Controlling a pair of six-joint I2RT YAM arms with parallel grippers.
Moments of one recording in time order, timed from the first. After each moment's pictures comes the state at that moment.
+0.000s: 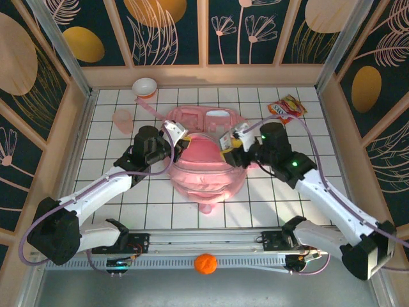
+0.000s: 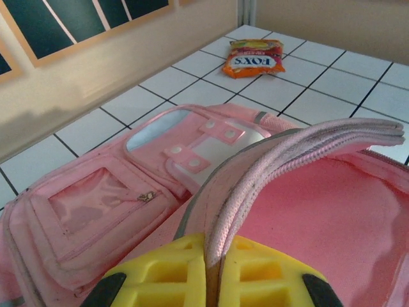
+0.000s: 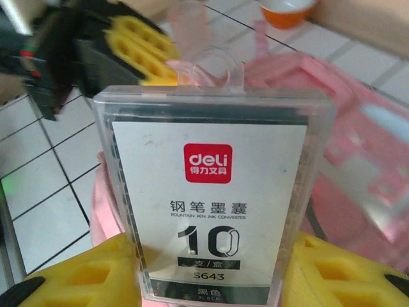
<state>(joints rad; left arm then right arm) -0.56 1.23 0.75 0.14 0.25 0.13 0.63 1.05 0.93 -0.39 -0.37 -0.15</state>
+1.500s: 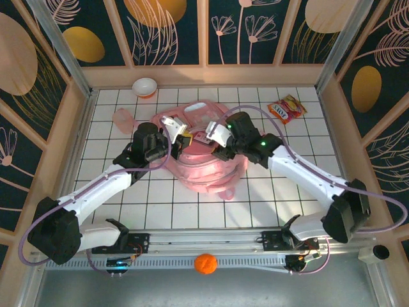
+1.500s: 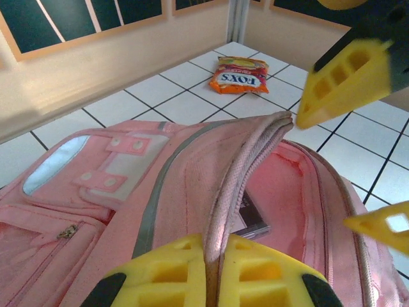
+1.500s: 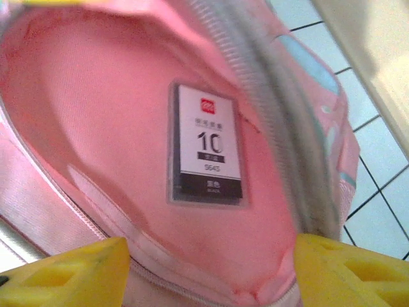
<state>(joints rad) -0.55 1.24 0.79 0.12 0.30 0.02 0.73 1.33 1.13 -0.50 -0.01 -0.48</state>
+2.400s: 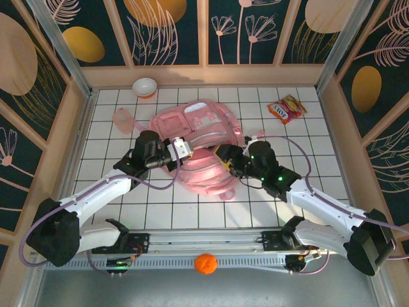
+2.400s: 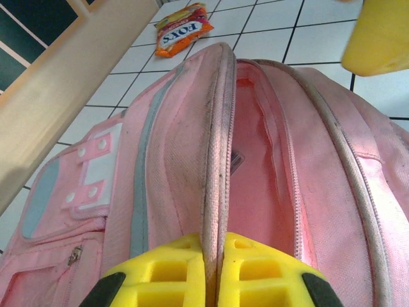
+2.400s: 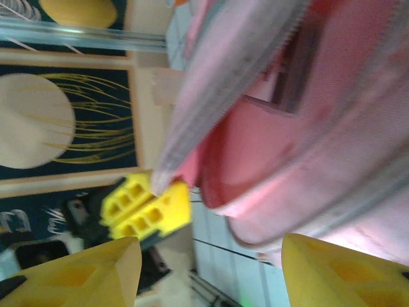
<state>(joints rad) -0.55 1.22 0.69 0.06 0.42 0.58 0.74 1.04 0.63 0.04 -0.21 1.36</state>
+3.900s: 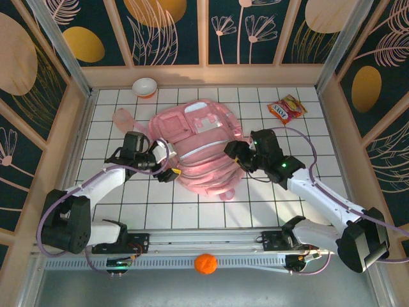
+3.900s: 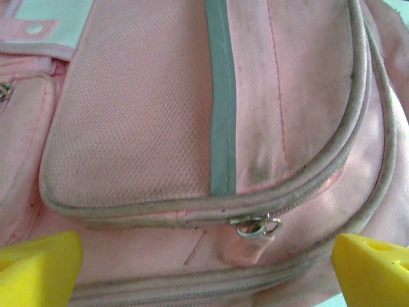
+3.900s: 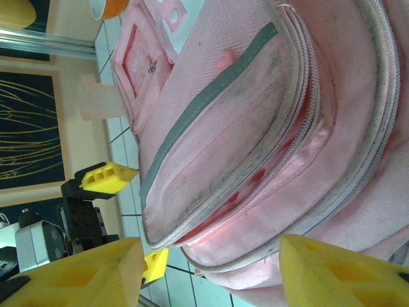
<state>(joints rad) -0.29 1.32 0.65 -0.14 0.68 0.61 0.59 1.09 0.75 -0.28 -0.26 1.11</state>
